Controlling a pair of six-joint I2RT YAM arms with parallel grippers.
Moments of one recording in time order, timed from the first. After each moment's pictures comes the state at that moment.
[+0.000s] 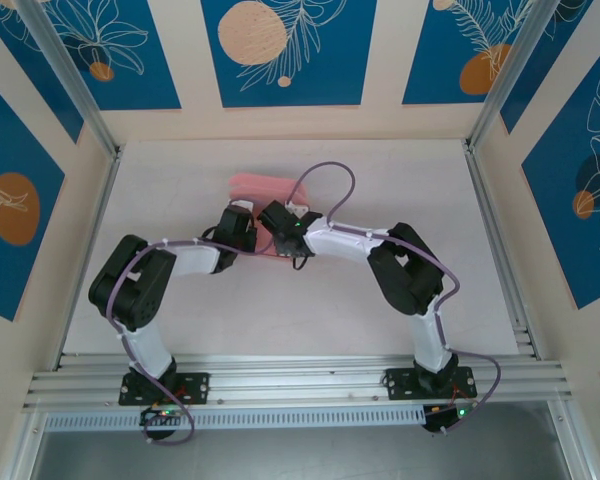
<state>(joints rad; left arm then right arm) -0.48 1.77 0.84 0.18 -0.27 -0.16 0.84 2.05 1.48 -0.61 0.36 0.82</state>
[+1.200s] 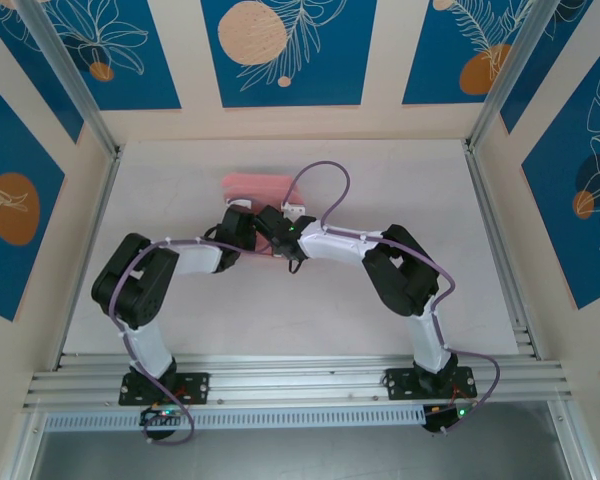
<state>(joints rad) -0.48 1.80 0.86 0.17 -0.35 -0.22 0.87 2.07 1.49 -0.59 0.45 0.83</state>
